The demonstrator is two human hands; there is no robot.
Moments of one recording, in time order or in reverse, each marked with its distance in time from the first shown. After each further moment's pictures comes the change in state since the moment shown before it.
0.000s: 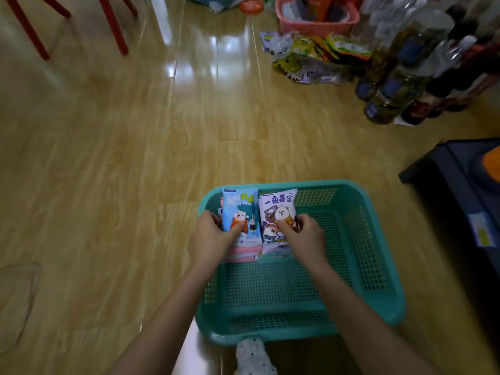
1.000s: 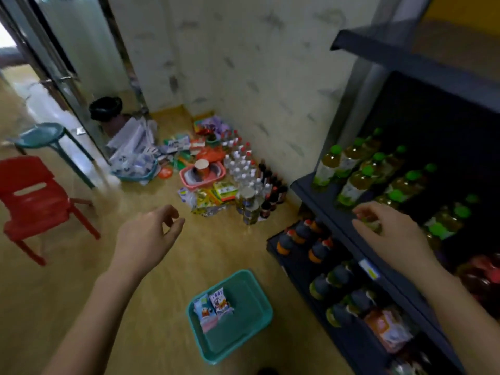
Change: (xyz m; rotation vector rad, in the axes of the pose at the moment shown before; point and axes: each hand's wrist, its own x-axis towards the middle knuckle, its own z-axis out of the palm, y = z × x) left_hand -0.294 0.586 -0.548 0.503 -0.002 0.908; right_hand -0.406 -0.404 -0.717 -0.360 0.488 -0.080
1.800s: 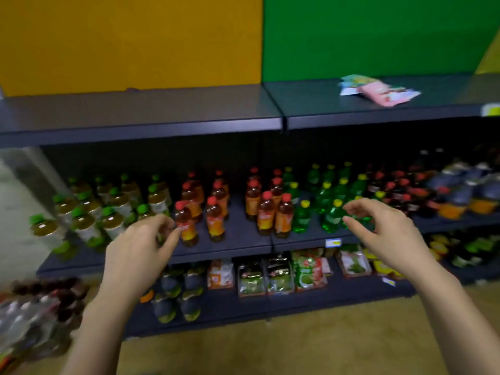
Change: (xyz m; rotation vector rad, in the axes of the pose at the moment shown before) left_hand -0.242 0.357 -0.038 -0.326 -0.109 1.139; right_hand -0.525 0.095 -0.190 -0.177 0.632 0.893
